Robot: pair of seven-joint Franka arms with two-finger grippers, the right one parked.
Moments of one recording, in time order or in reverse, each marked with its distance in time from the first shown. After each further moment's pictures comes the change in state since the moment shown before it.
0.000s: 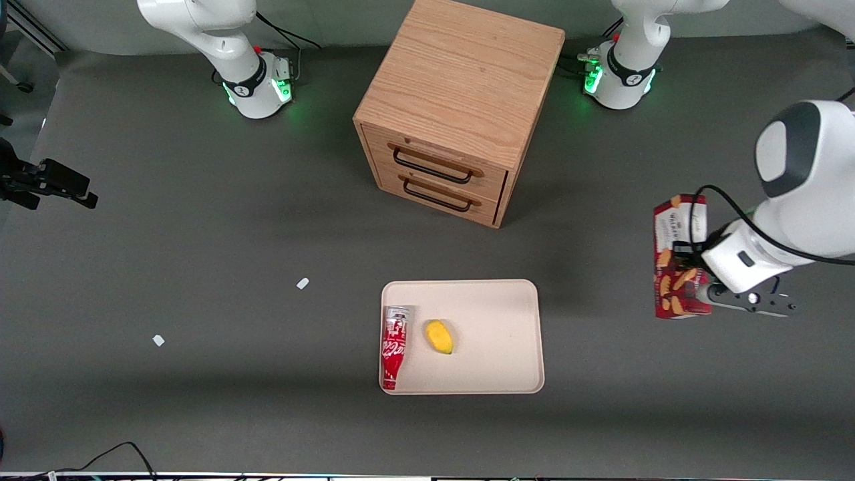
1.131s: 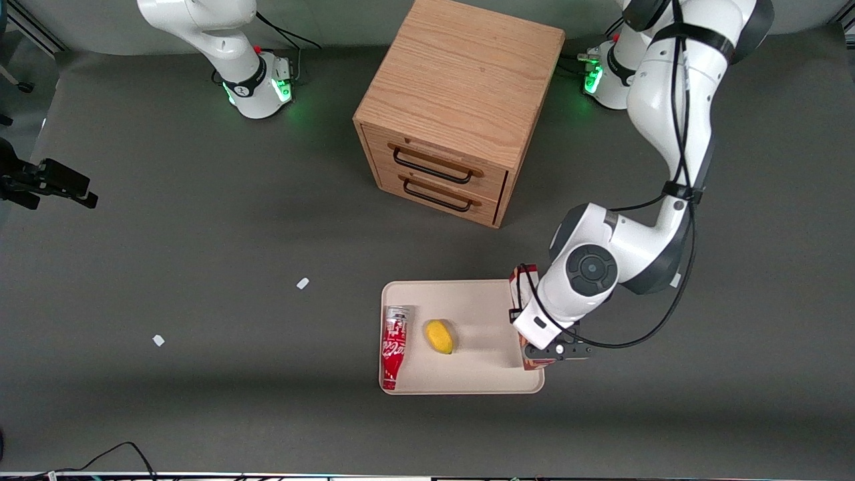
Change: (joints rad) arm -0.214 0.475 -0.087 0.171 0.165 0.451 -0.470
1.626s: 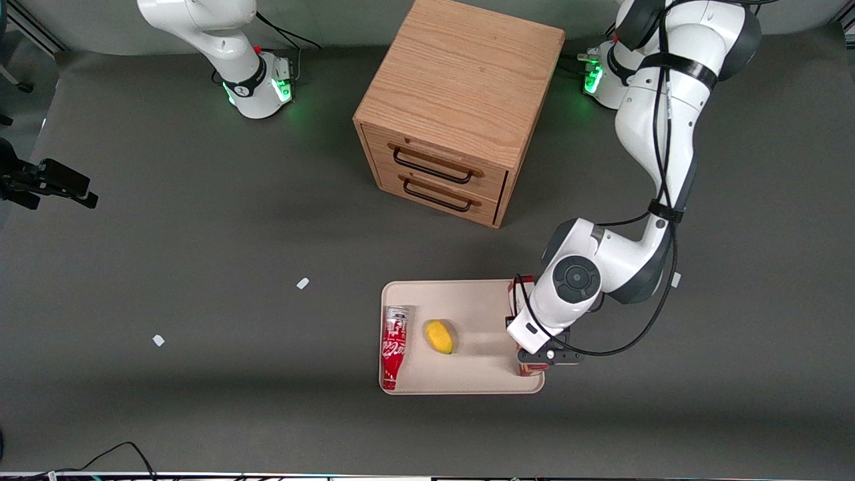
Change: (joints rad) arm -0.003 0.065 0.006 0.000 0.047 0.075 0.000
